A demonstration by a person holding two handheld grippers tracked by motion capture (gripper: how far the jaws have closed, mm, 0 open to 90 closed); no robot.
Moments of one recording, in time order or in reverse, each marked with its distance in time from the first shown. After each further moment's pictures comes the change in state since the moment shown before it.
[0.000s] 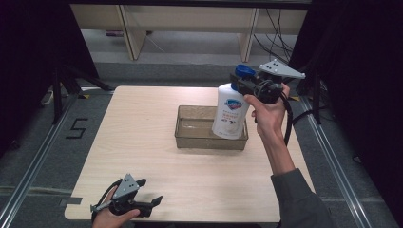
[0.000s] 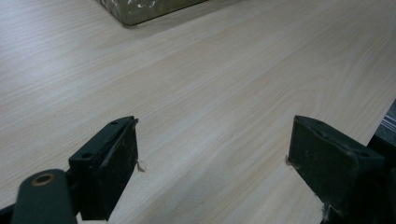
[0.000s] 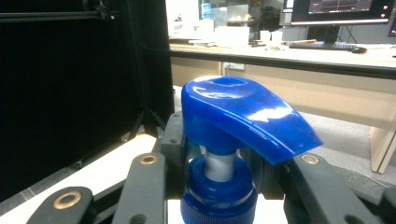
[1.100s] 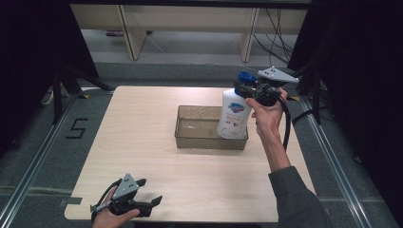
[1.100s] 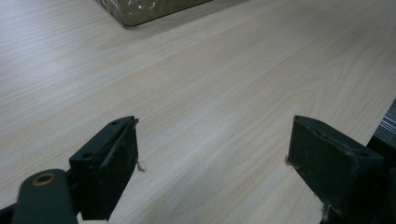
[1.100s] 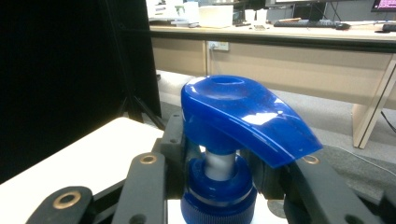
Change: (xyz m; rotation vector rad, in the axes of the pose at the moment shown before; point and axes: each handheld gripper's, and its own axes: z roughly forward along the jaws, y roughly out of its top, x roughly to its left) left arm 0.000 0.000 -0.001 0.009 0.009 -0.004; right arm -0.027 -0.033 0.019 0.071 -0.062 0.026
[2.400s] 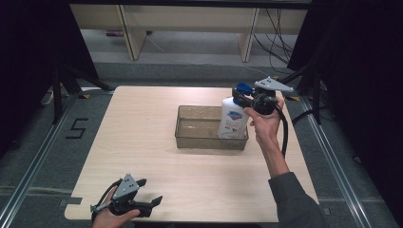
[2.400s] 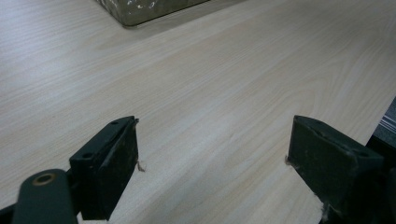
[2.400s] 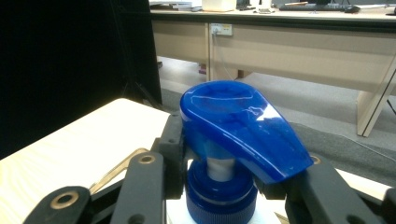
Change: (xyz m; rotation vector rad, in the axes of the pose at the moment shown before) left arm -0.001 0.000 0.001 -0.012 -0.014 0.001; right arm -0.004 -0.030 0.007 0.040 0.015 -0.010
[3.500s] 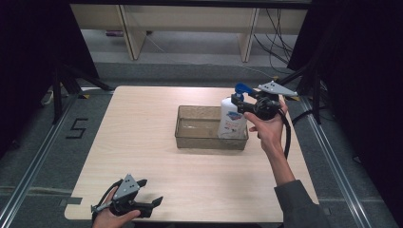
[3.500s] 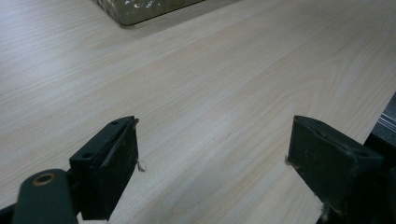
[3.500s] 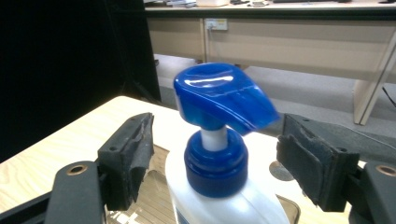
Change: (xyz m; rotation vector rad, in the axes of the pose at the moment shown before) left arm -0.001 0.000 0.000 0.008 0.002 0.003; right arm 0.003 -0.005 -0.016 0.017 -0.026 0.046
